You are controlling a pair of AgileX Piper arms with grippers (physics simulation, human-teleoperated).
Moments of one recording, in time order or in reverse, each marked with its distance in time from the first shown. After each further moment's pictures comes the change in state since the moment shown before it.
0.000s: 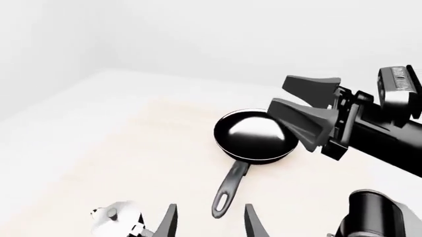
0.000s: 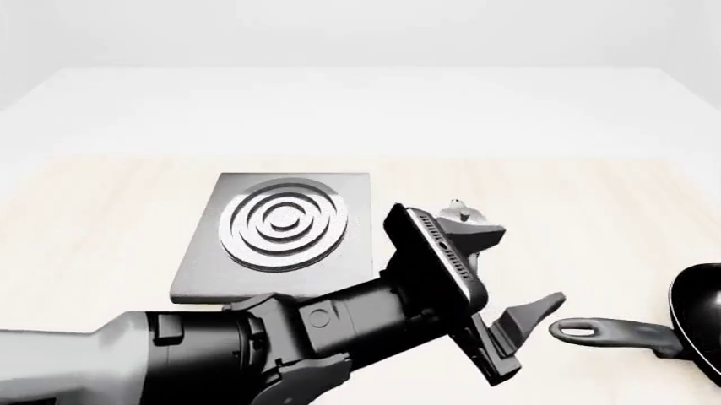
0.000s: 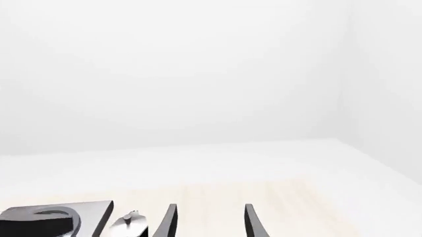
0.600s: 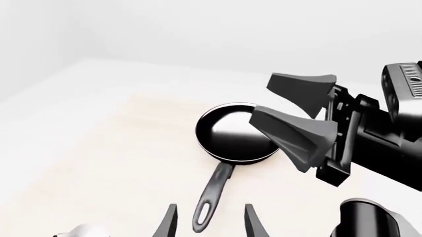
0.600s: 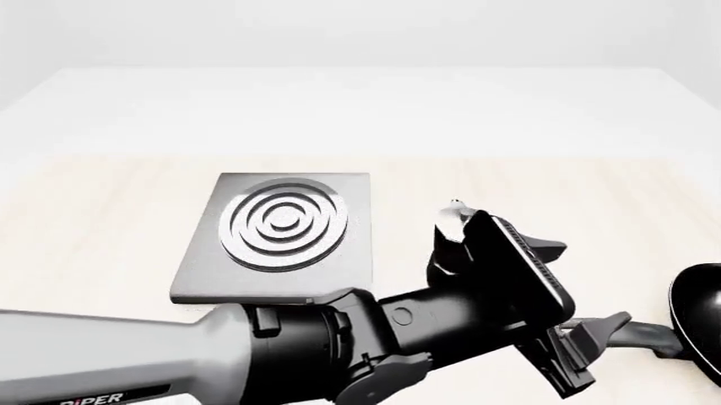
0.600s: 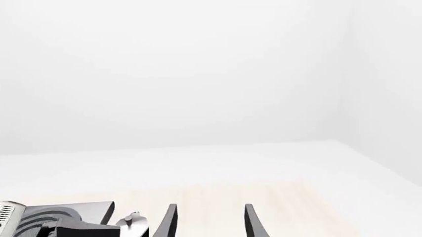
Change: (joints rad) left arm -0.056 0.168 -0.214 0.112 0.000; right arm 0.006 0.000 -0.019 0.015 -0.005
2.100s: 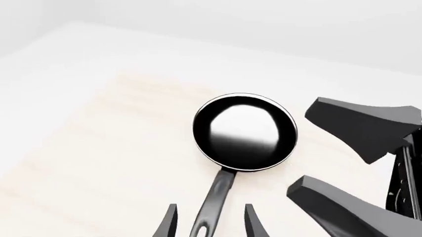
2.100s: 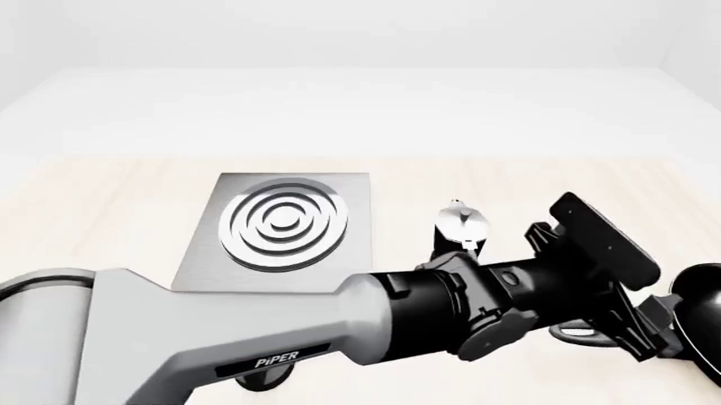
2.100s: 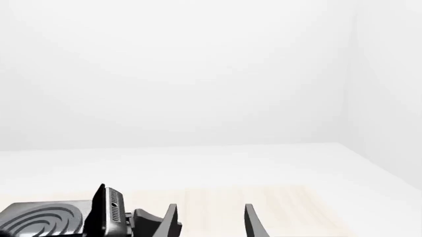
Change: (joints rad) left arm 0.008 0.299 -0.455 0.282 -0.050; right arm 0.016 0.000 -0.005 0.006 -0.020
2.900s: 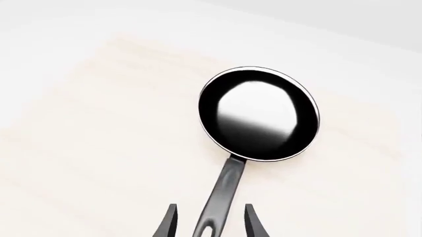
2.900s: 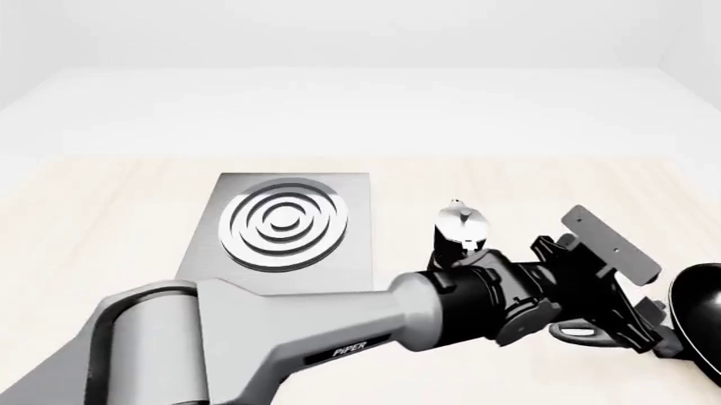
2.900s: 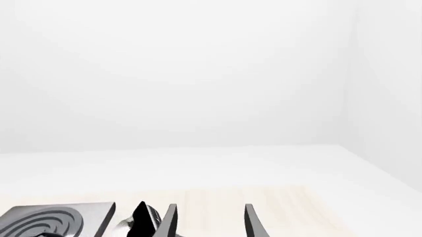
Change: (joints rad) left arm 0.023 0.197 -0.240 0.182 -0.051; right arm -0.002 0.000 -0.020 0.011 0.003
